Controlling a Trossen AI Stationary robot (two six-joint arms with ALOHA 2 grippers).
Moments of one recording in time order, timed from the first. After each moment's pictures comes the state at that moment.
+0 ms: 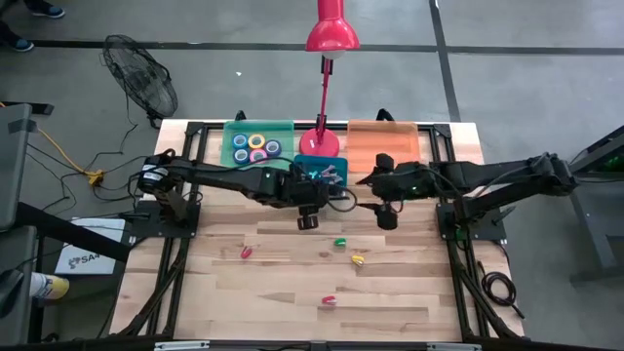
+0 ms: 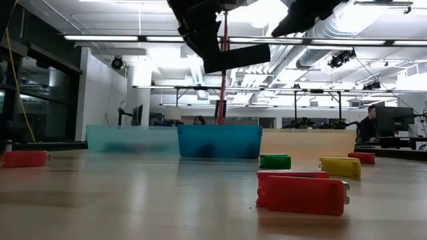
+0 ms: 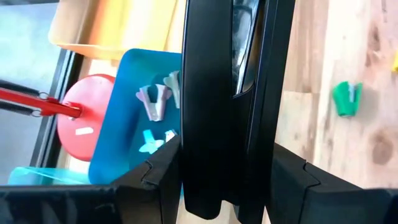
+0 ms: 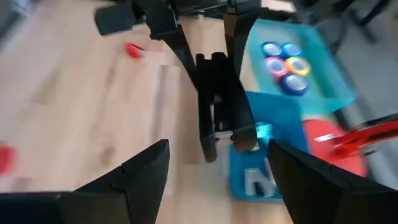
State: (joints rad) left arm -0.08 1.77 1.59 -0.80 -0.41 -0.06; right arm 0.06 1.11 0.95 -0.42 0.17 -0.09
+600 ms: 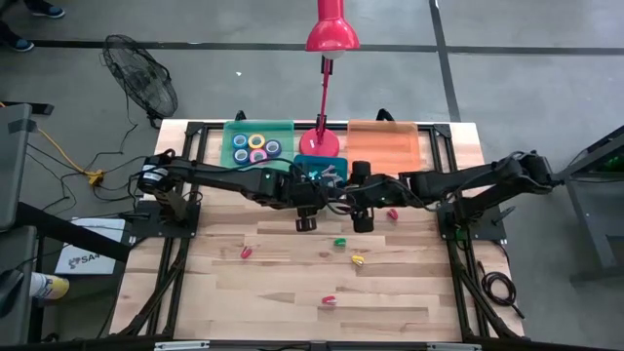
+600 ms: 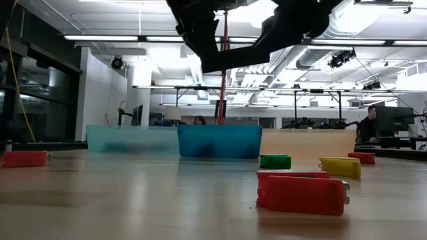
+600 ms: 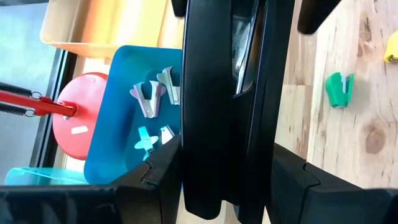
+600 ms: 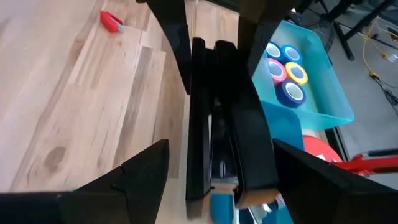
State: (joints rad) left arm -0.08 1.77 1.59 -0.82 -0.41 -0.06; right arm 0.07 1.35 0.95 -0.22 0.25 -0.24
